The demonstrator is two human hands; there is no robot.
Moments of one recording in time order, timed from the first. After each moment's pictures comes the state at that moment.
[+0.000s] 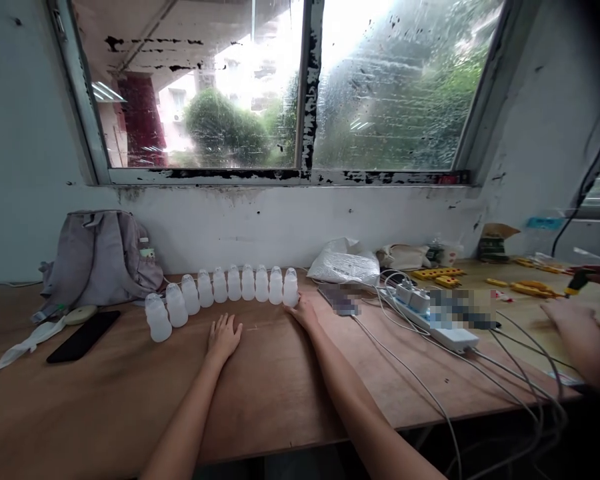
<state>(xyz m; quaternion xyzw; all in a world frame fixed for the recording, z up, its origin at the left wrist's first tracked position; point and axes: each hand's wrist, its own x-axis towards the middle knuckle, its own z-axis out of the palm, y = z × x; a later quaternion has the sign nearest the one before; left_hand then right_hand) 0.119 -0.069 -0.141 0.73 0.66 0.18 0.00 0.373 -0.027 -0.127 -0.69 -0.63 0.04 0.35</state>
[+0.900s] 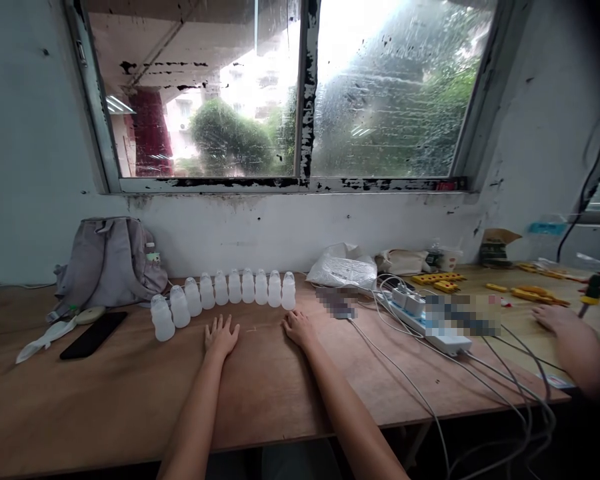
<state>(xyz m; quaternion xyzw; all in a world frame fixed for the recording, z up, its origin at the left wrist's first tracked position) 0.116 -0.075 -0.134 0.69 0.71 0.14 0.02 0.353 -0.080 -0.123 -0.66 -0.72 -0.02 0.21</state>
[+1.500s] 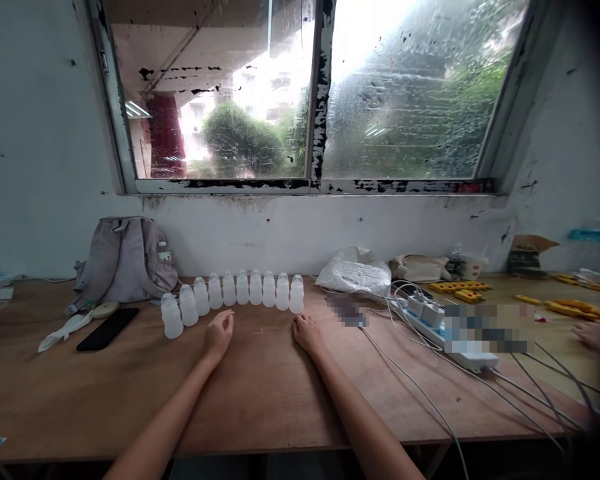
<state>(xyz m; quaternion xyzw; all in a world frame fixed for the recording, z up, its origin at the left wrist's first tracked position) 0.097 -0.099 -0.108 0.69 0.65 0.31 0.00 0.355 -0.079 -0.124 -0.65 -0.71 -0.01 0.26</state>
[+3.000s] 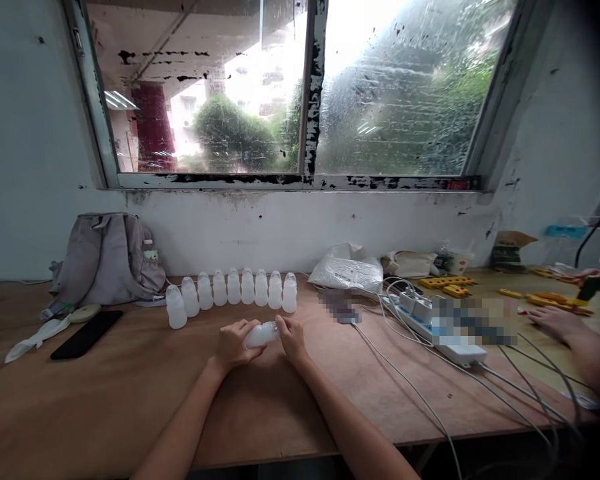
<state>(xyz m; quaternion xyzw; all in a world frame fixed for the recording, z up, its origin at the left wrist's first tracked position) 0.146 -0.126 -0.089 0.84 0.42 0.34 -0.06 0.313 -0.108 -0.105 -0.50 -0.63 0.14 0.58</state>
